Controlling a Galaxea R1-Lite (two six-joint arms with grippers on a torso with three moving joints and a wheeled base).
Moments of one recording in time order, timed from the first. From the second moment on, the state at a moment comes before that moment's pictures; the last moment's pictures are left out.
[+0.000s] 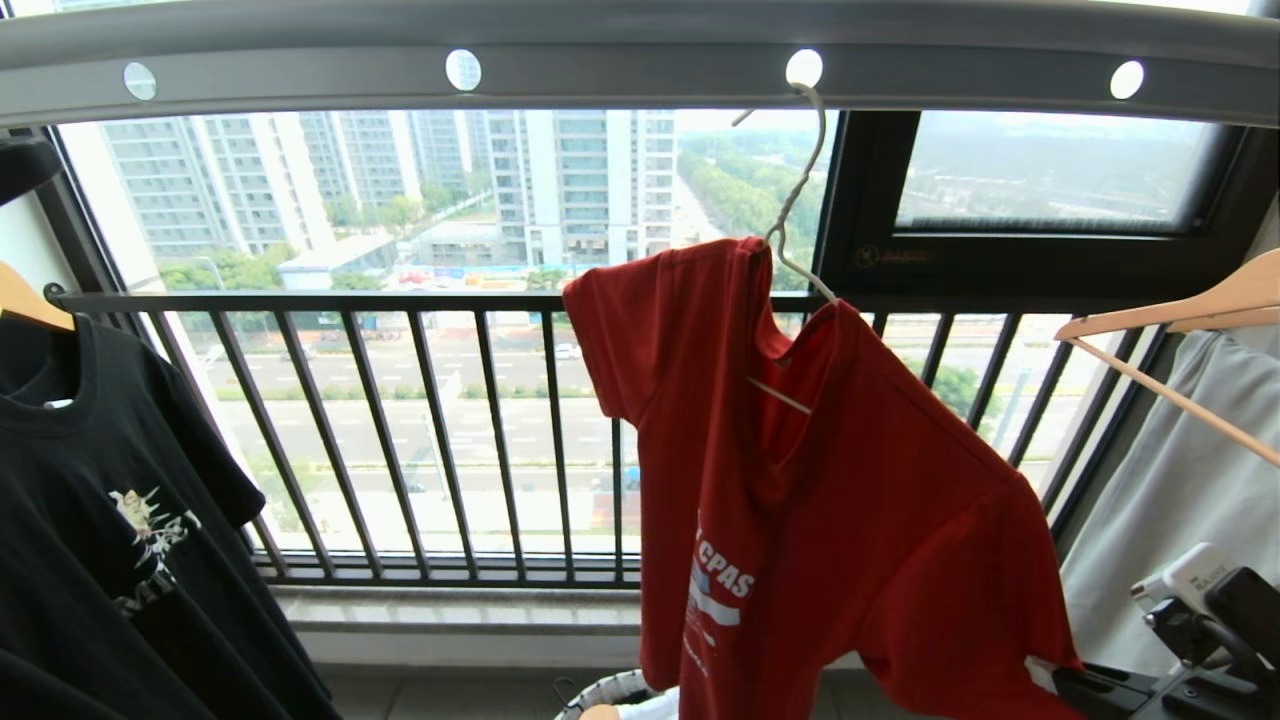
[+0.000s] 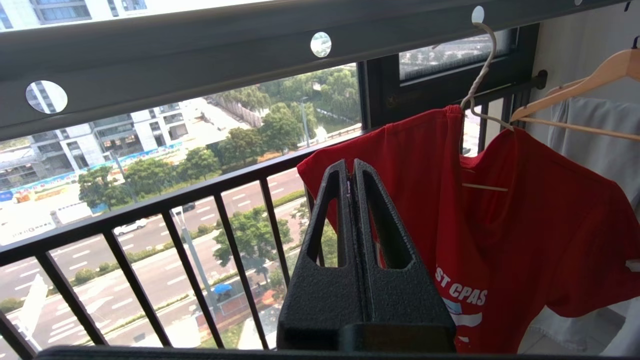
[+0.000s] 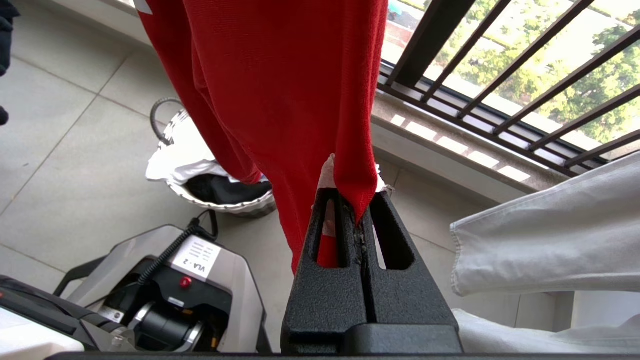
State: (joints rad) left arm -0.13 0.87 -0.89 -0.26 -0.42 0.01; right arm 0.56 1.06 -0.30 -0.20 -0.23 0.01
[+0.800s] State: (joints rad) left arm -0.13 0.87 -0.89 -0.26 -0.42 0.01; right arm 0.56 0.93 -0.33 -0.18 -0.18 -0.01
